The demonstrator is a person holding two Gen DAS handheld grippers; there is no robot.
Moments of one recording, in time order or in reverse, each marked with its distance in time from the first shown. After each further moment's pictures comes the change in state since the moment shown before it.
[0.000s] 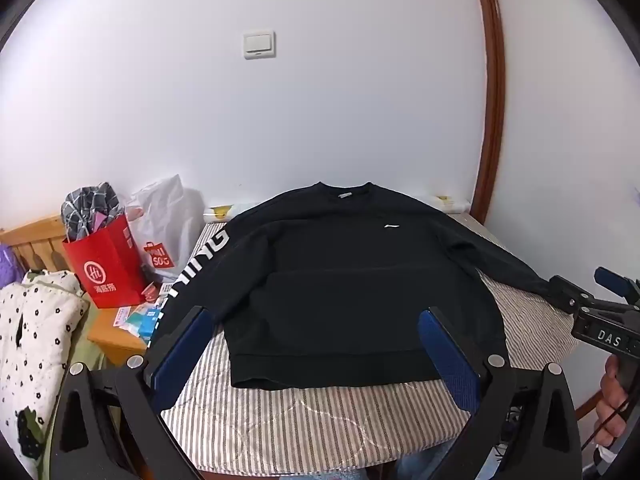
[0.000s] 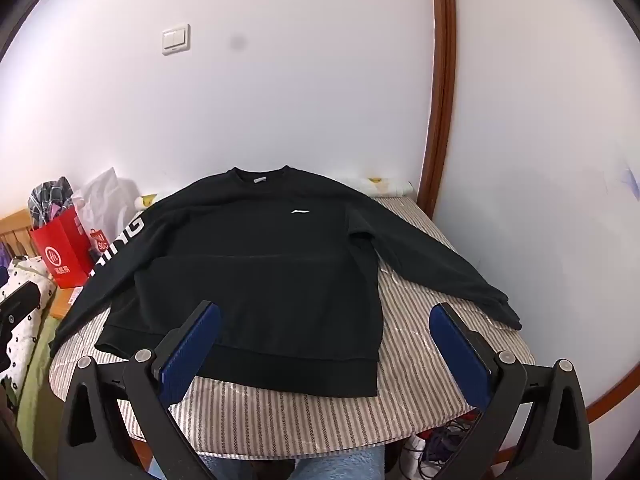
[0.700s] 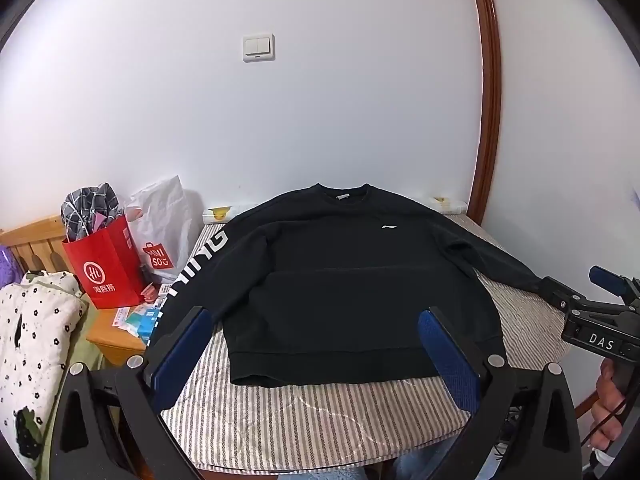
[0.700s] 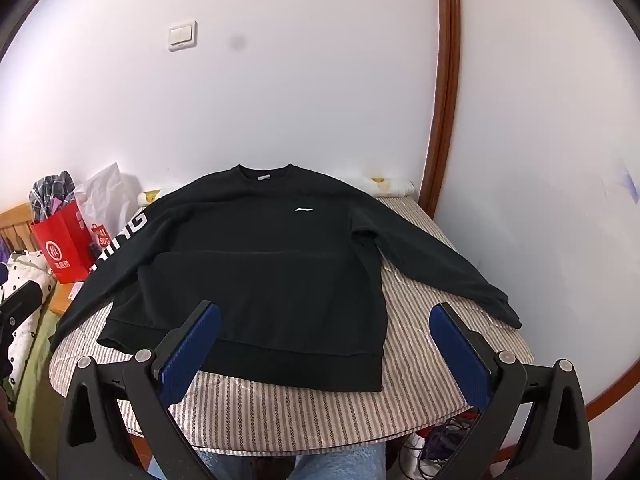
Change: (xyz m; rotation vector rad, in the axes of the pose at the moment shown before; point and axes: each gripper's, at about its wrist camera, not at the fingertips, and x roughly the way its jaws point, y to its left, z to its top) left arm -0.007 0.001 -0.003 -0.005 -0.006 -0.013; right arm -0.005 0.005 -0.002 -0.012 0.000 0.013
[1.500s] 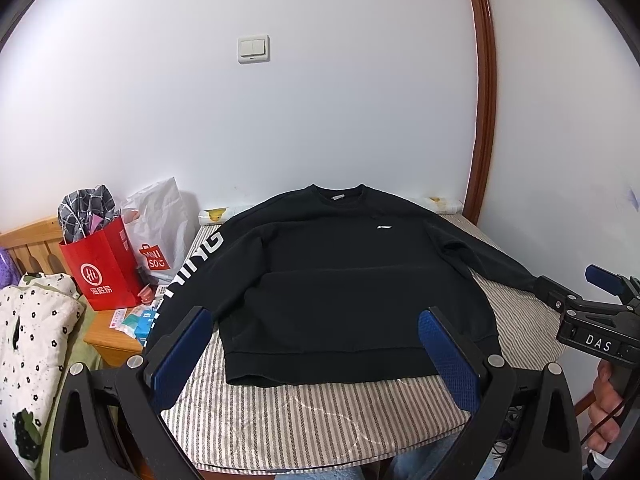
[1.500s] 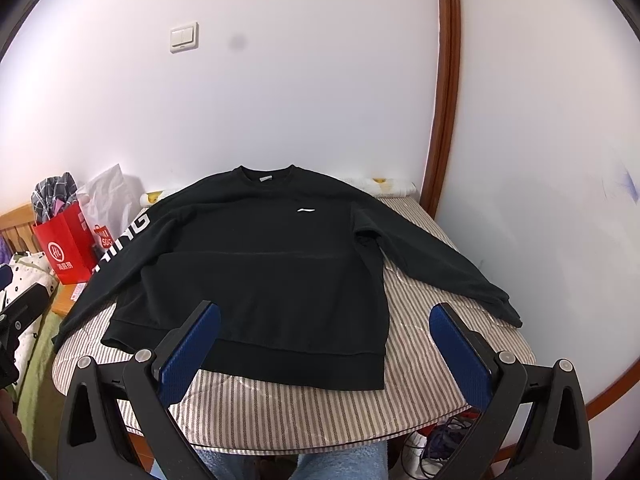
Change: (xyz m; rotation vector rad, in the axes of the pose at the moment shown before) left arm -0.004 -0.004 0.001 0.007 -0.001 -0.011; right arm -0.005 0.000 0.001 0.000 0.001 0.007
